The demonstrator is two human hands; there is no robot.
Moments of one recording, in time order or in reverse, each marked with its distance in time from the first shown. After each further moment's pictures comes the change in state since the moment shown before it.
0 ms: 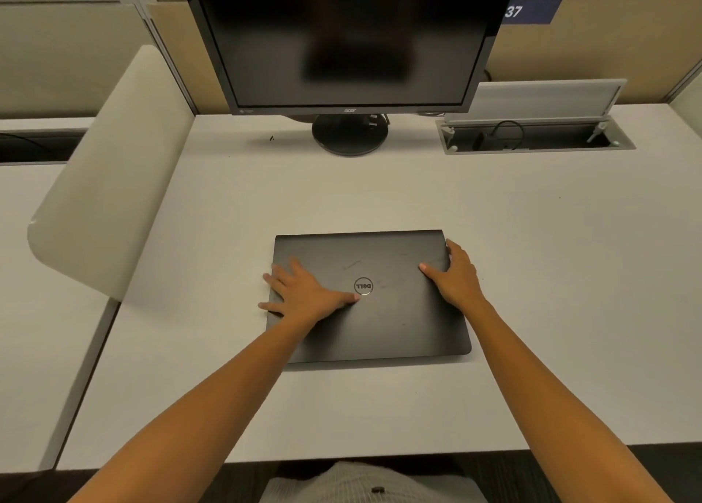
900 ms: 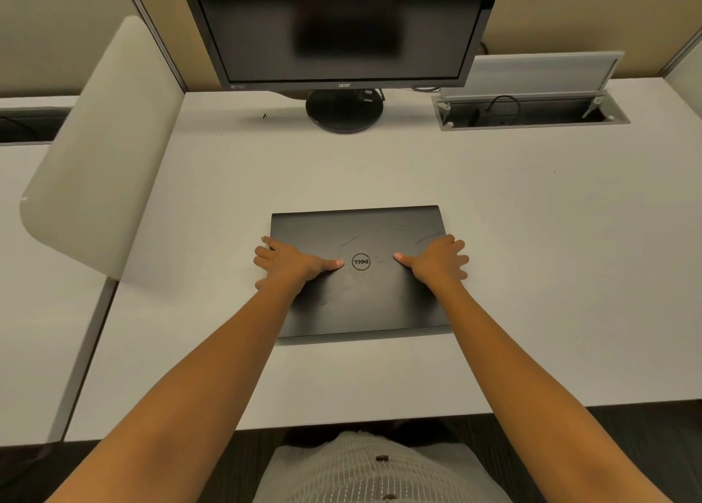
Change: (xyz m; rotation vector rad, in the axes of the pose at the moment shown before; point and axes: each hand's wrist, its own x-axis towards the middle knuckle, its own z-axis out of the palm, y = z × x) left_hand 0.028 -0.009 -0.013 -0.114 -0.003 -0.157; right_hand -0.028 -0.040 0.031 -0.336 0.076 0.389
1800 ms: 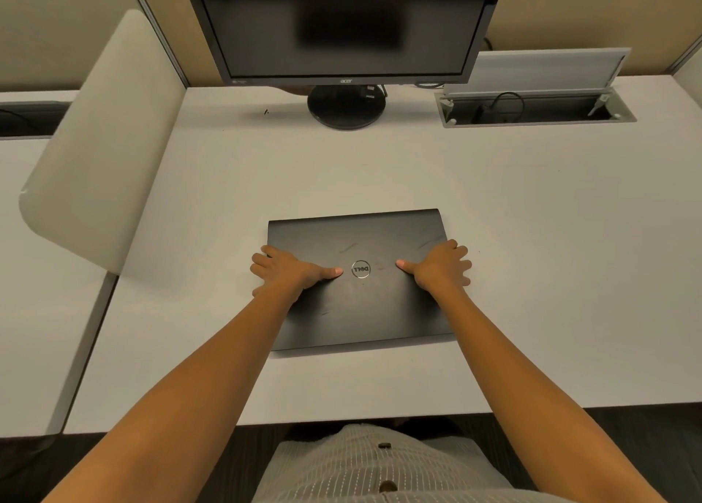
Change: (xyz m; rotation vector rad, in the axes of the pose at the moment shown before) left_hand -0.009 -0.013 0.005 0.055 0.019 -0.035; right_hand -0.007 0.011 0.002 -0.037 -0.006 -0.001
